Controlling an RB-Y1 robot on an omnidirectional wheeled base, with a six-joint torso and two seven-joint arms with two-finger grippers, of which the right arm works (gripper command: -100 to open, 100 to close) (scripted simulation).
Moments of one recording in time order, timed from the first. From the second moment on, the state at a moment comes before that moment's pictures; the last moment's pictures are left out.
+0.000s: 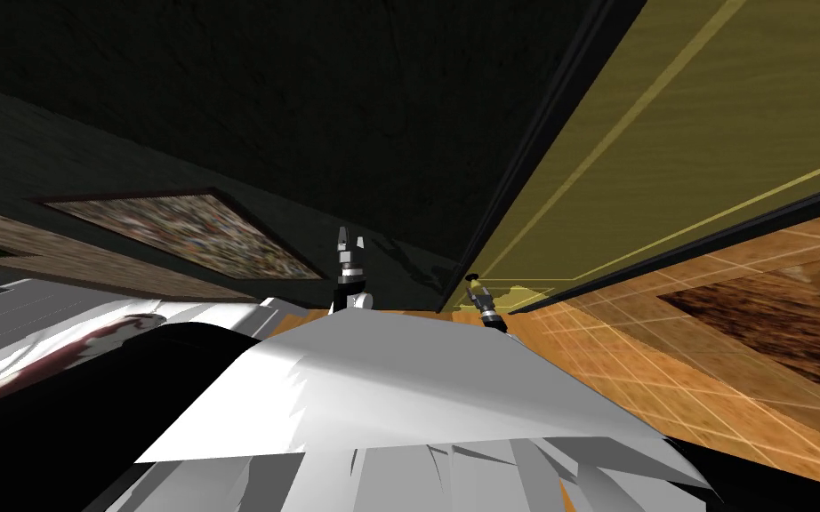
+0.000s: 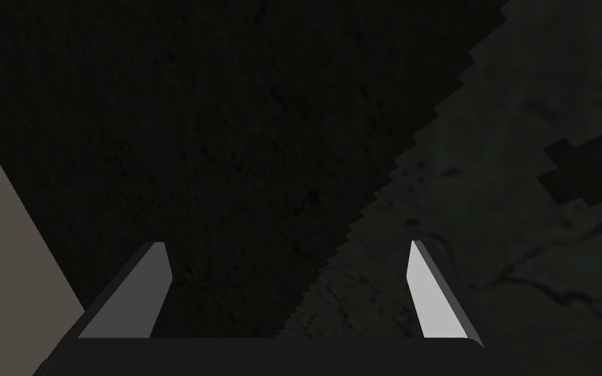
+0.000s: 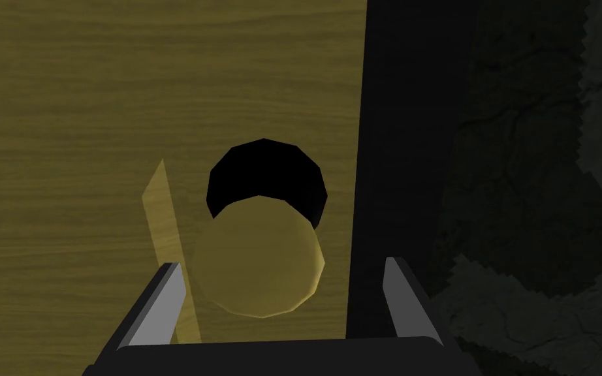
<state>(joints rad) -0.03 -0.31 -0.16 -0.56 0.32 -1.04 1.08</state>
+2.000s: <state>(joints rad) -0.05 -0.33 -0.14 -0.55 0.23 -1.02 0.84</state>
